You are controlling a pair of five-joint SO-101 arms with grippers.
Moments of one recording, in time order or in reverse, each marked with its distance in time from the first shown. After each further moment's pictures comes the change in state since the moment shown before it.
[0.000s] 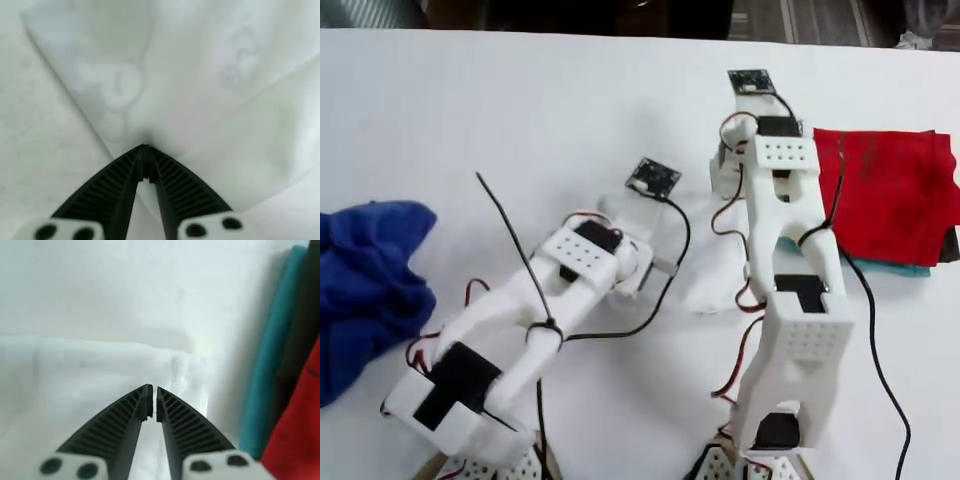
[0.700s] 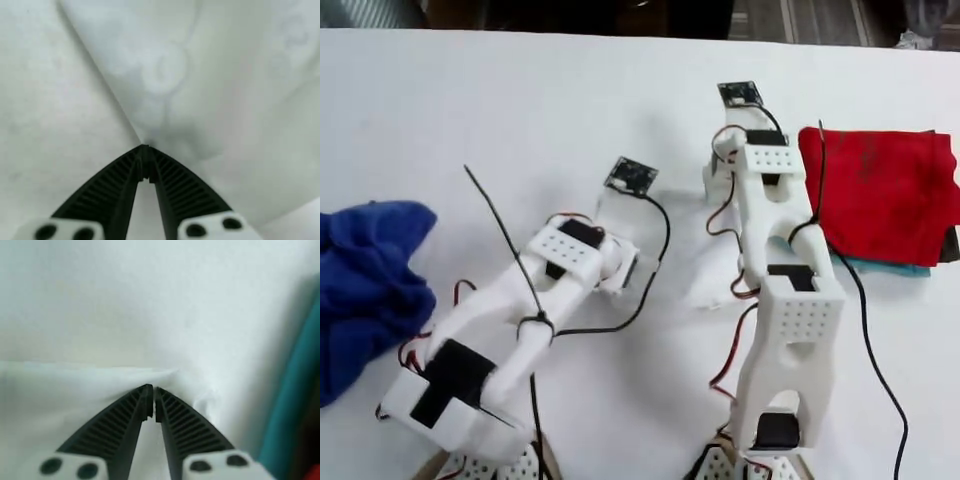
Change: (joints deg) left arm -4.2 0.0 2.7 -1.4 0.0; right arm -0.9 6.9 -2.0 -5.5 1.8
